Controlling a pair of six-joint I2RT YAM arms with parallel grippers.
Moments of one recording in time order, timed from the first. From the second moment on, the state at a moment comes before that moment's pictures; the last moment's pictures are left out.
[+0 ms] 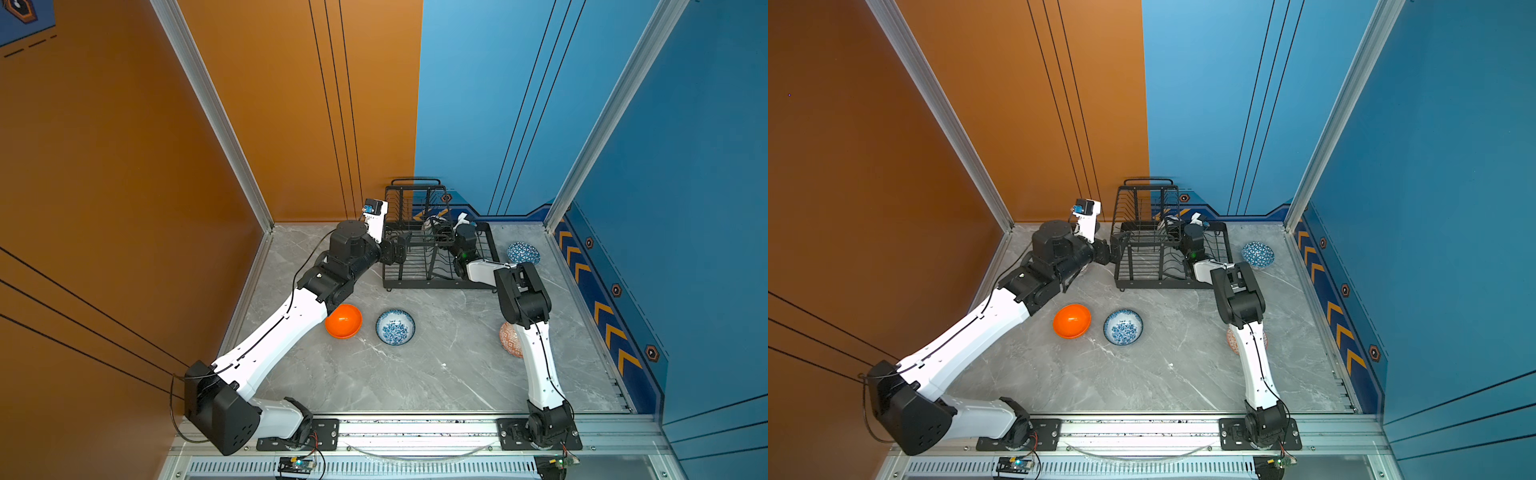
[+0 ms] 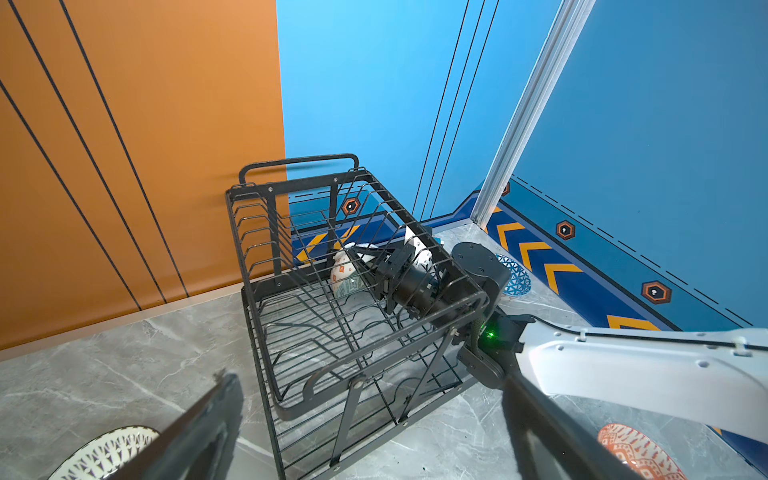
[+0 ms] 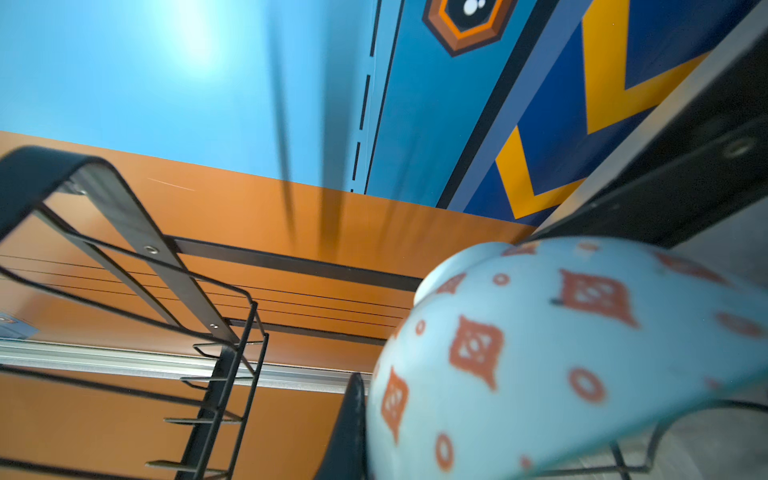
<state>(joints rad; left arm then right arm) -0.55 1.35 1.29 -0.14 -0.02 -0.17 0.30 2.44 1.65 0.79 -0.17 1.38</state>
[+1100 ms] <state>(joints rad) -0.52 1.35 1.29 -0.17 0.02 -0.18 0.31 2.41 1.51 0.88 -0.09 1.42</state>
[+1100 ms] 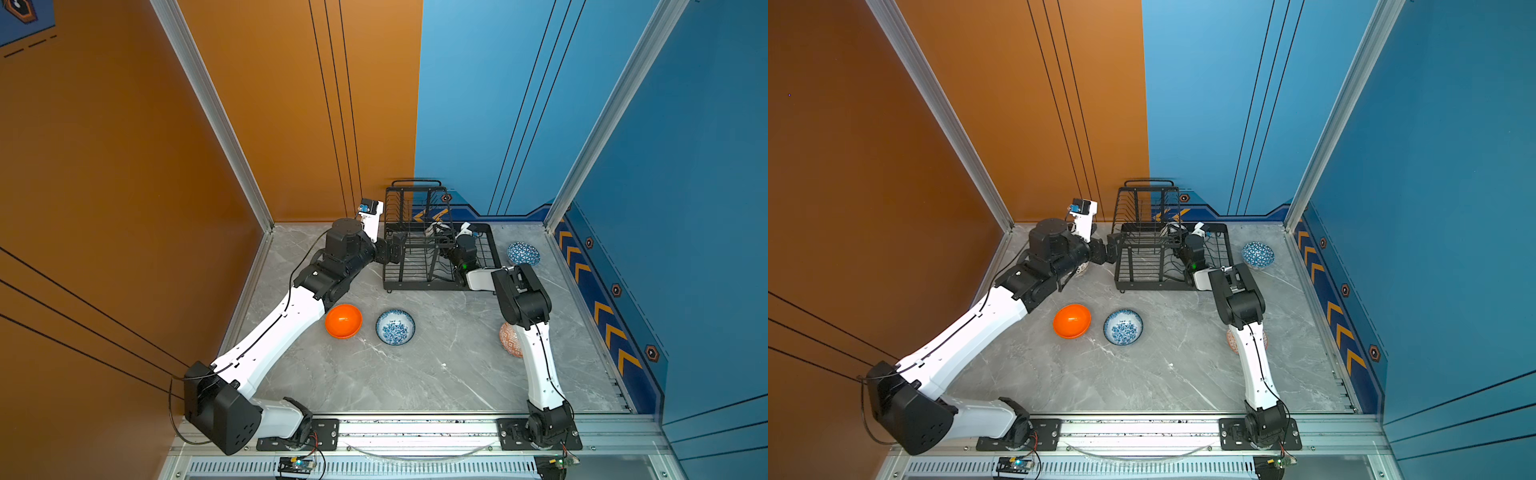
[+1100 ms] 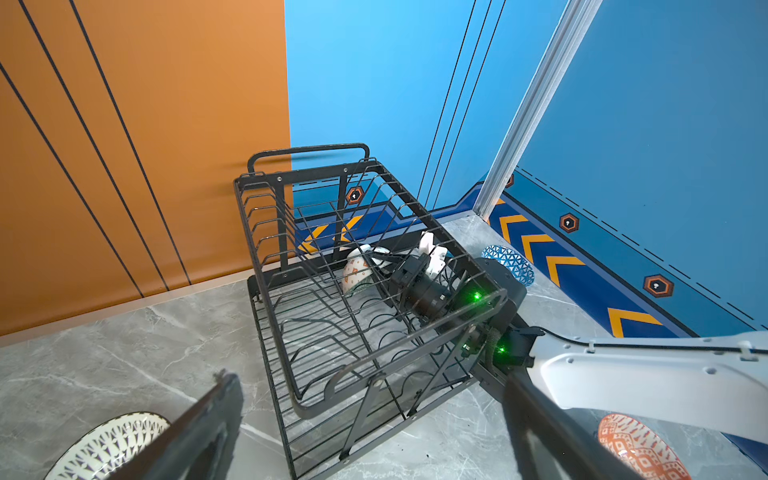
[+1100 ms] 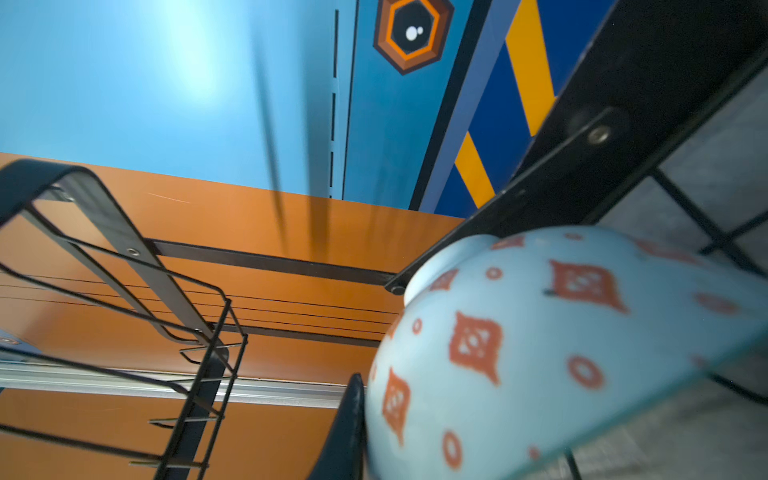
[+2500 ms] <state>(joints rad) -0.52 1.39 1.28 -0.05 0.00 -0.20 0.26 2.37 1.60 0.61 -0.14 1.42</state>
